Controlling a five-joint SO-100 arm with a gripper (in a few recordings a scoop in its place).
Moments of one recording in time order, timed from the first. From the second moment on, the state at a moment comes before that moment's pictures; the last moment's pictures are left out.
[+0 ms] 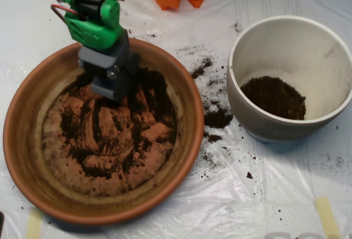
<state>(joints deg) 31.2 87.1 111.5 60.6 -5.6</state>
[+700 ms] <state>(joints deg) 8.5 106.2 97.7 77.8 -2.5</state>
